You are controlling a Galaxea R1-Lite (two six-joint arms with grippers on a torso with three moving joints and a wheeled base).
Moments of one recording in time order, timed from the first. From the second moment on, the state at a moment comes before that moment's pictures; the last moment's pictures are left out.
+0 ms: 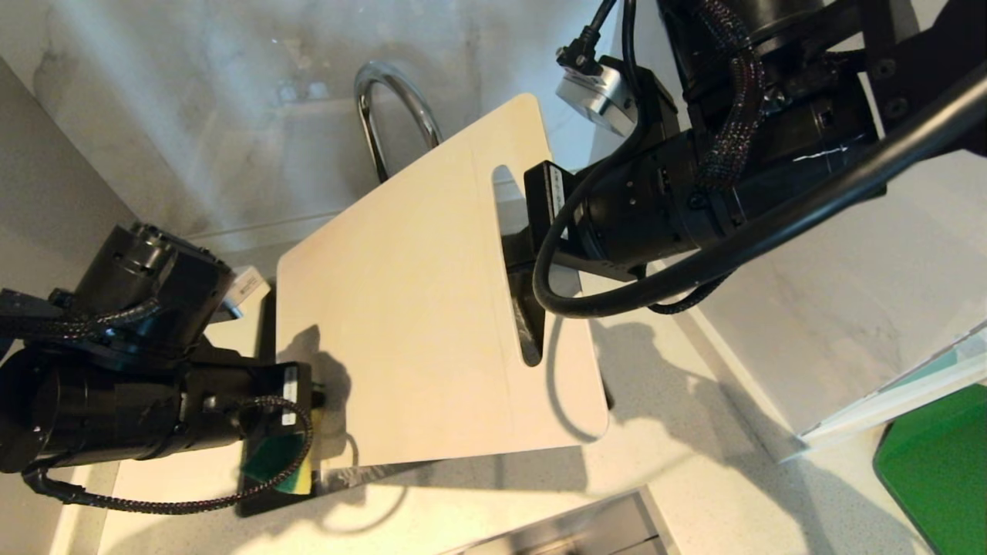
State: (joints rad) left arm -0.70 1.50 -1.04 0.27 0.33 -0.59; right arm 0.65 1.71 -1.84 0.62 0.32 0.37
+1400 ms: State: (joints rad) left arm -0.56 1.29 -1.25 0.36 0.18 -0.51; right arm 0.65 1.69 -1.84 0.62 0.32 0.37
